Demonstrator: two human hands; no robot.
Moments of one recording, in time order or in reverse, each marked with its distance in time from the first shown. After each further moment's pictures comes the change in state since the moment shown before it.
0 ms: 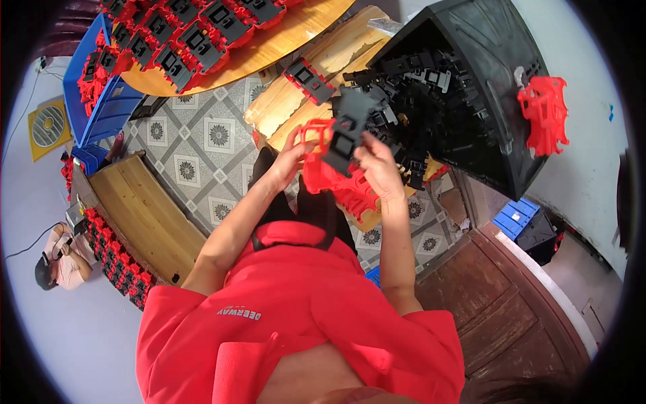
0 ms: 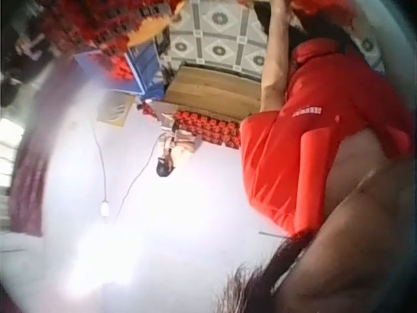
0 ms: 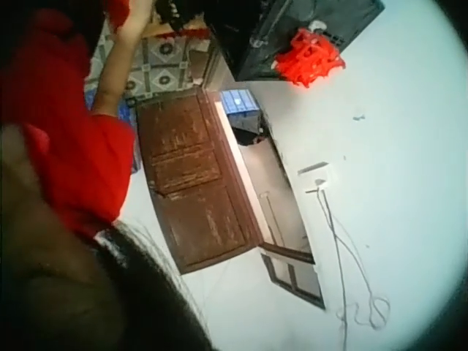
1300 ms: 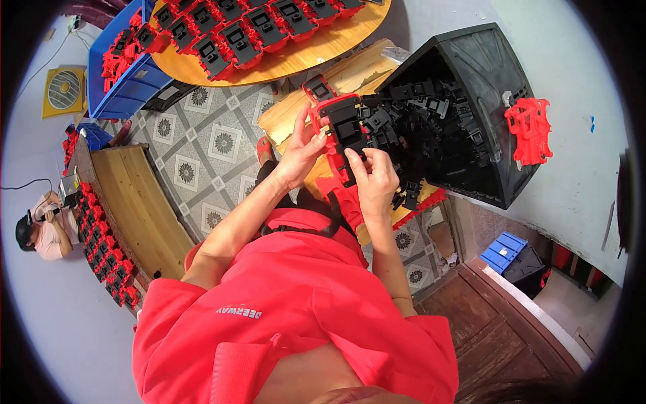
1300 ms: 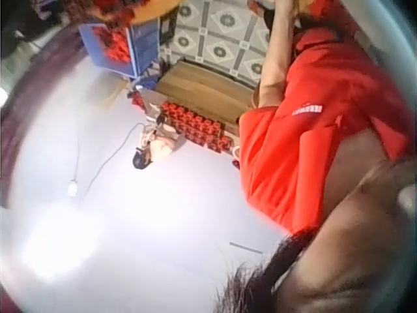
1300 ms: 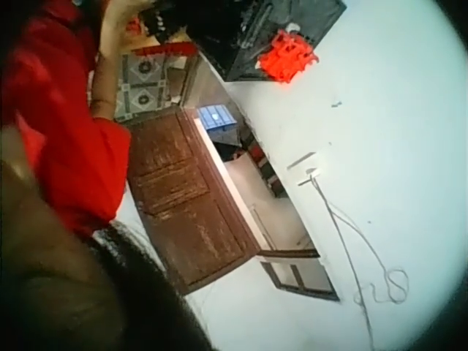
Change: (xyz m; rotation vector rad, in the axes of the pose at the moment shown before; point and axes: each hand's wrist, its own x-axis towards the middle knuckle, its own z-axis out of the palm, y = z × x) left_hand -0.063 0.036 0.047 -0.203 -0.221 0.549; right_hand -0.047 -0.003 0.080 -1.299 0.470 -0.818
